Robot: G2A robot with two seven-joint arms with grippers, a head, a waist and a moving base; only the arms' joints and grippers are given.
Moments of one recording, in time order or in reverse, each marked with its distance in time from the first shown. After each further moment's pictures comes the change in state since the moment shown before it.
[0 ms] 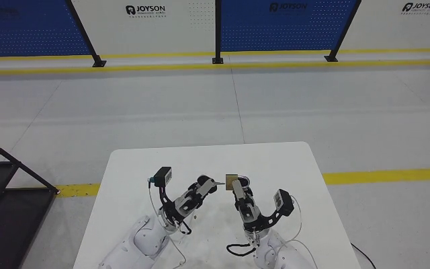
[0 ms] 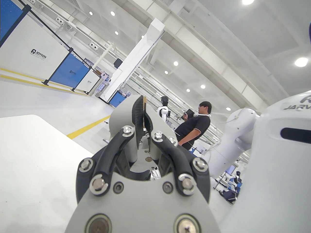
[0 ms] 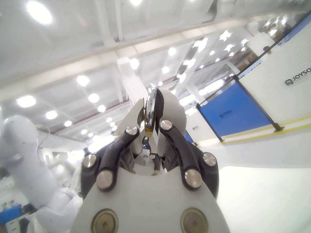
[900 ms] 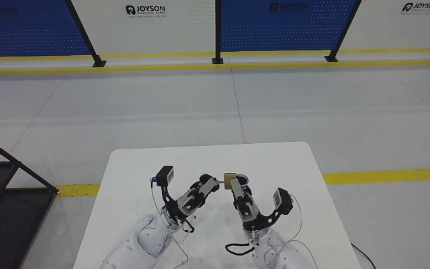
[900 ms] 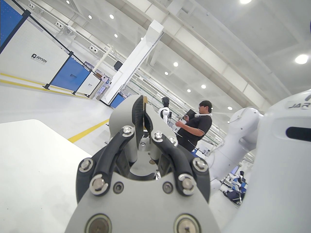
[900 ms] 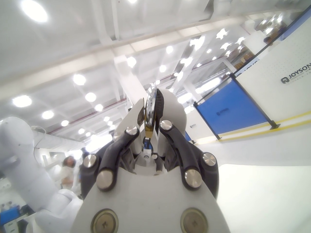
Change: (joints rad) left arm -0.023 -0.013 0.024 0.019 0.063 0.000 0.065; right arm -0.018 0.000 0.012 -0.043 0.034 0.041 0.070
